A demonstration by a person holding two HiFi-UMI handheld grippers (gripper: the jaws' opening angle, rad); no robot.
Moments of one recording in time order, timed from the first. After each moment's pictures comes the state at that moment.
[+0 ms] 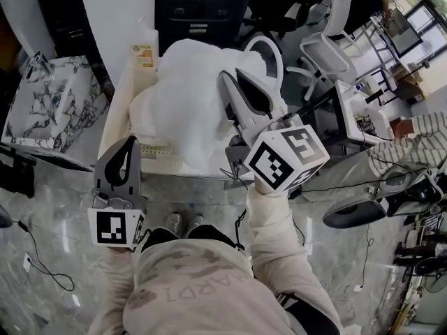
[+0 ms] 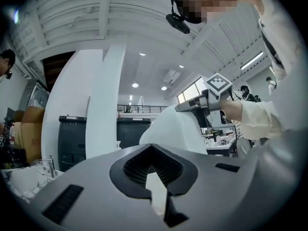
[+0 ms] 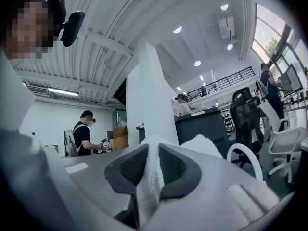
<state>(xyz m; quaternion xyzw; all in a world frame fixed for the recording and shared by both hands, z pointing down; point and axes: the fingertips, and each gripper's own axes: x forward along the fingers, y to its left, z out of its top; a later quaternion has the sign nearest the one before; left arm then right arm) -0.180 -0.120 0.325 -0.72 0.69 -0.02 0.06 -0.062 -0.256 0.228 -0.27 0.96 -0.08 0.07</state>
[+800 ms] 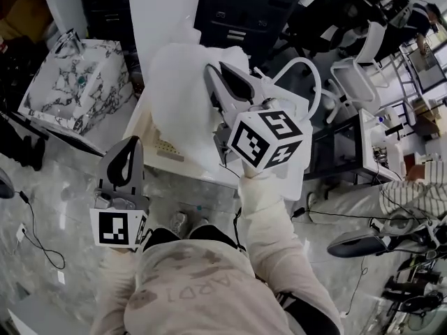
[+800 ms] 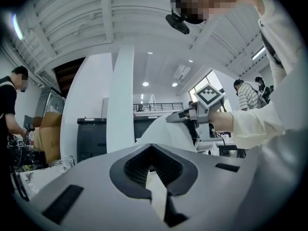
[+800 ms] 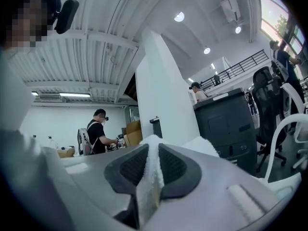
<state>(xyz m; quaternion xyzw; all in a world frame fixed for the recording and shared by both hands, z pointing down) -0.243 -0.089 0.326 -0.66 0.75 -0.03 0.06 -0.191 -0.261 0.261 -0.18 0.98 -0.10 0.05</state>
